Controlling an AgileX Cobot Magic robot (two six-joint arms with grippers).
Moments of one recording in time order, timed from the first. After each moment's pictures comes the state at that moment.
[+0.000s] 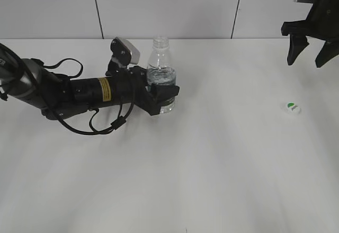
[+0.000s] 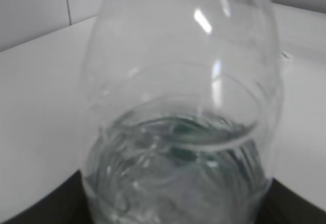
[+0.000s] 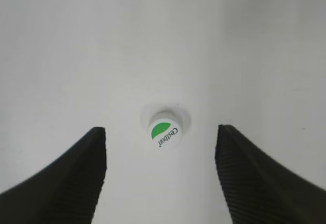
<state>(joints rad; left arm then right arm) -0.34 2.31 -1.17 0.93 -0.94 -0.50 0.03 2.18 -1.87 0.07 1.20 -0.01</state>
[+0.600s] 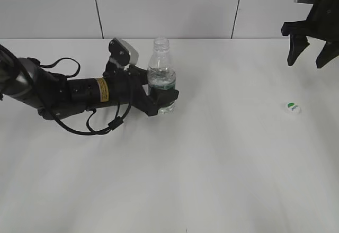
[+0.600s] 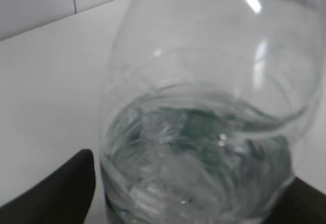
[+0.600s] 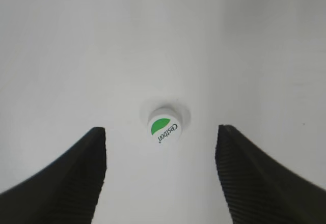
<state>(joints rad) -0.34 2.30 -1.15 0.93 -0.91 -0.50 0.03 2.18 -1.87 0.07 1.22 -0.01</state>
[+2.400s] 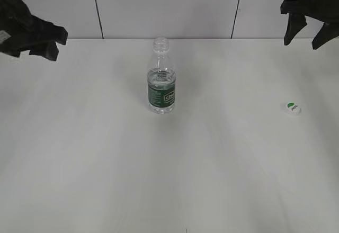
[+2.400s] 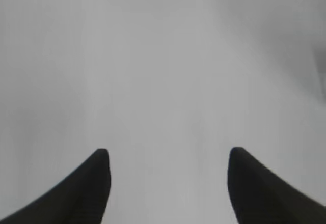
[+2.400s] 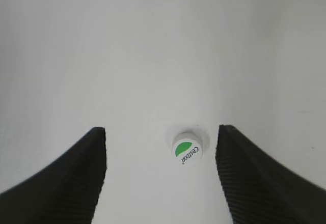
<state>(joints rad) -0.30 1.56 -1.14 0.33 0.69 -0.39 0.03 2.18 -1.98 0.12 1.22 0.01</state>
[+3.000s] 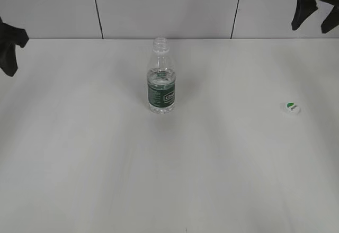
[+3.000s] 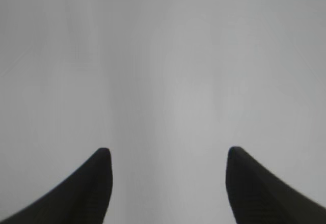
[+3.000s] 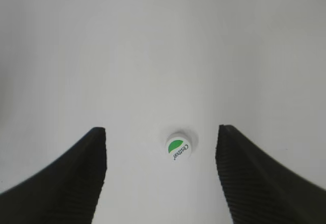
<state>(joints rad) -0.10 1.68 -1.37 0.13 1.16 -0.09 0.03 2.11 -1.98 0.10 1.22 -0.02</state>
